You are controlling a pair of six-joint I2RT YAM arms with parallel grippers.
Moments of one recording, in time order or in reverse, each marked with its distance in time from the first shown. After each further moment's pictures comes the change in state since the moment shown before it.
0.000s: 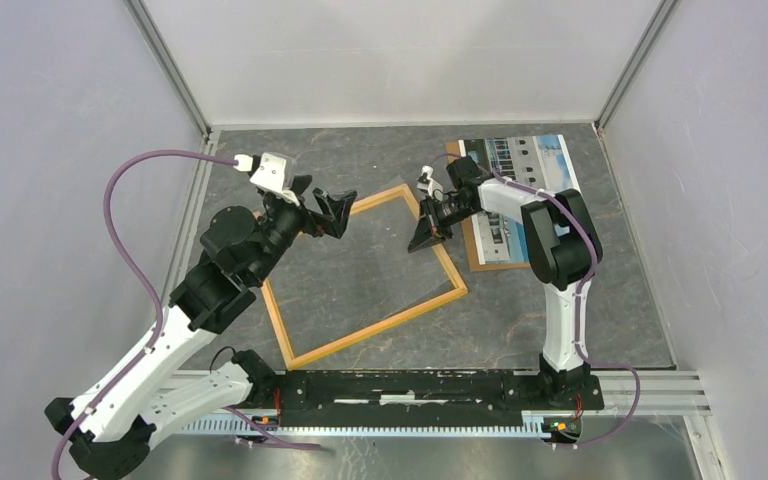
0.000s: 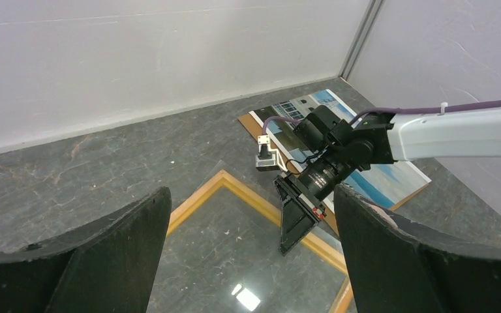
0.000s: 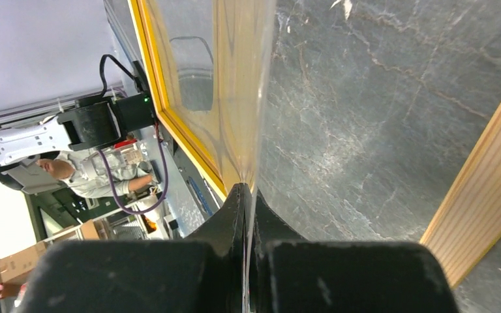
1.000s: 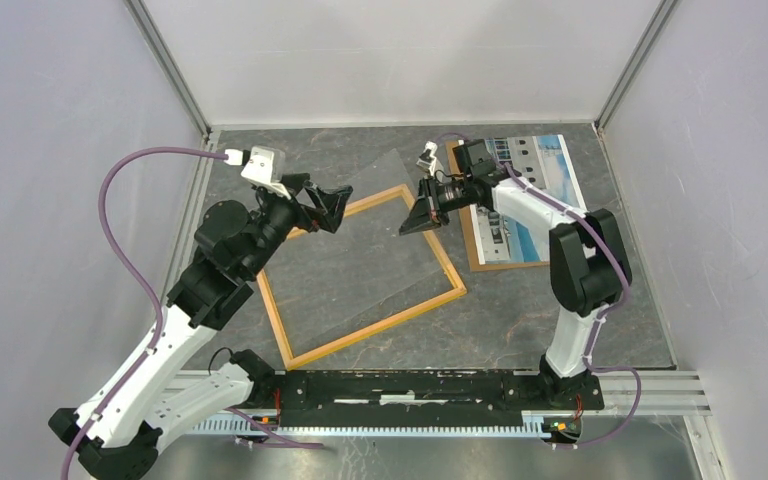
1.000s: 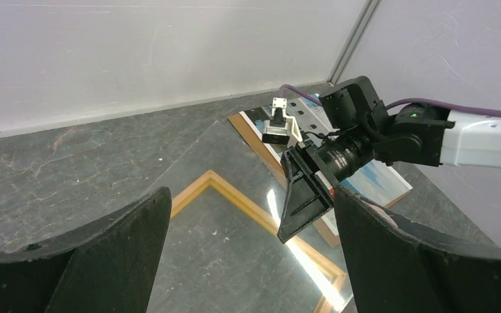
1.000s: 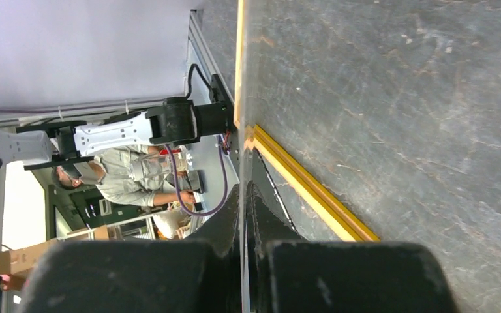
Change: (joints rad) left arm 0.099 0.003 0.000 0.002 0.099 -0.085; right arm 0.024 -0.219 -0.066 0.166 -0.097 0.250
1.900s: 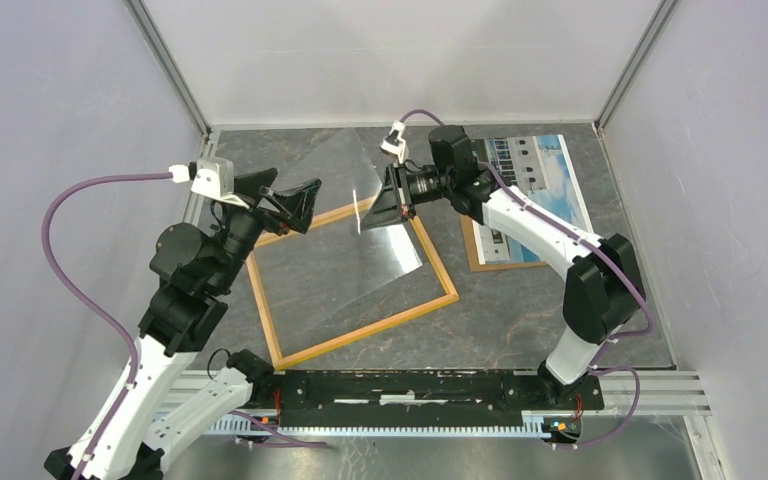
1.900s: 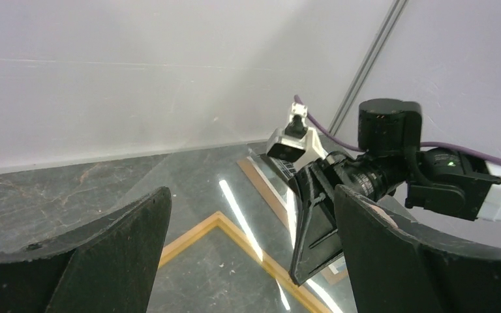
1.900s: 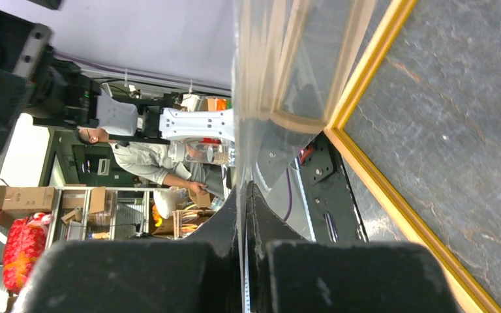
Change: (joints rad) left arm 0.099 -0.135 0.000 0.013 0.041 -0.019; right arm 0.206 -0.182 0.014 0.296 -0.011 0.328
